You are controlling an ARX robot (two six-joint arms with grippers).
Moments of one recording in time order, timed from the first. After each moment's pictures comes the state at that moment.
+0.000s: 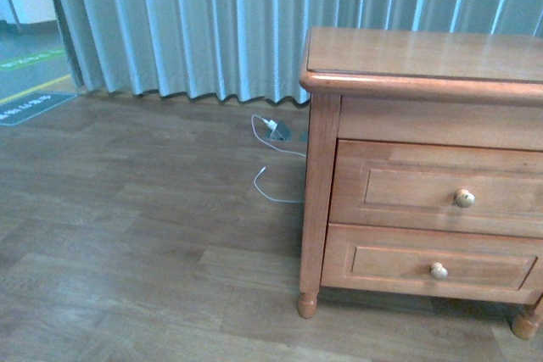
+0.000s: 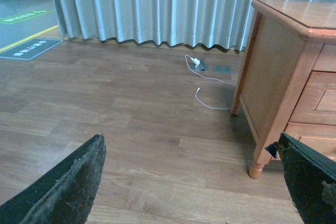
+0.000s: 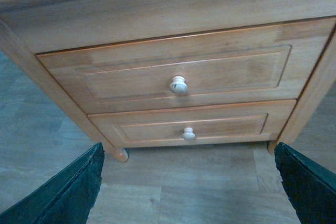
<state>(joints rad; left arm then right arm) 0.00 0.00 0.01 0.00 0.00 0.00 -0.11 1.38 0.43 0.61 -0.12 0.14</state>
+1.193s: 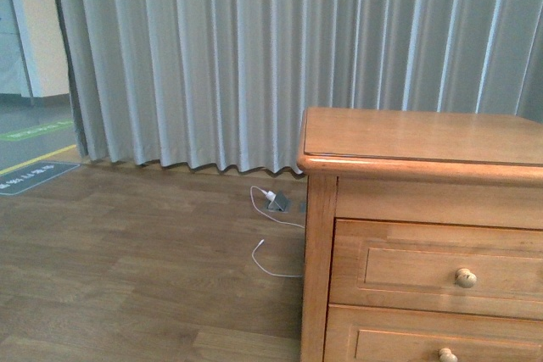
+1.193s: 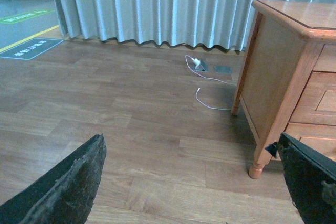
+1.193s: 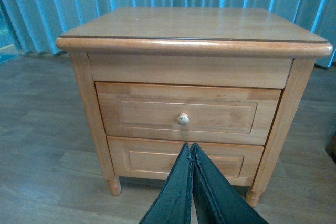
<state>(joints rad) 0.00 0.00 0.01 0.00 0.00 0.00 0.00 0.41 0.00 0.41 0.00 0.00</state>
